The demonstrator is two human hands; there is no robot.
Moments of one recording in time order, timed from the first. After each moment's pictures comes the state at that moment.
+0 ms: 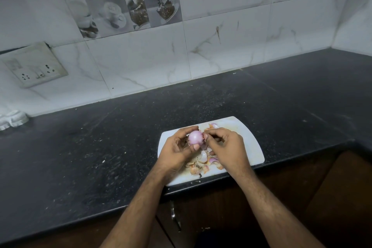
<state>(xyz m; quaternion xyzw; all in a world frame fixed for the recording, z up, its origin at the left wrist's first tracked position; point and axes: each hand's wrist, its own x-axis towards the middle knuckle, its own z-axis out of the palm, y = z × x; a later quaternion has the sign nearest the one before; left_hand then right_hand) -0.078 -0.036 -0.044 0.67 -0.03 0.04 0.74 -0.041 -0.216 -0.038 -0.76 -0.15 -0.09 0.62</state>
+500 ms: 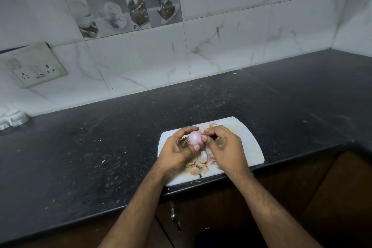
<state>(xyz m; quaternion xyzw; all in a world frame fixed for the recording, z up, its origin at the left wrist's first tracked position) -0.081 -0.037 -0.037 0.66 -0.04 0.02 0.75 -0.046 -0.213 -0.038 -0.78 -0.19 -0.13 0.58</state>
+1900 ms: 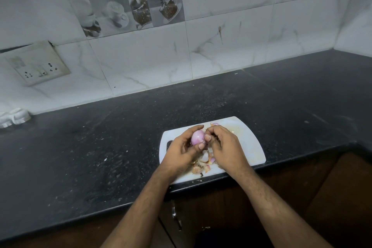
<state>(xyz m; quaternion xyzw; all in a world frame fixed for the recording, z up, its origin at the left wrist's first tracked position) -0.079 -0.046 -0.041 0.72 -0.06 0.05 0.68 -0.035 -0.212 -0.041 -0.83 -0.23 -0.12 0.50</state>
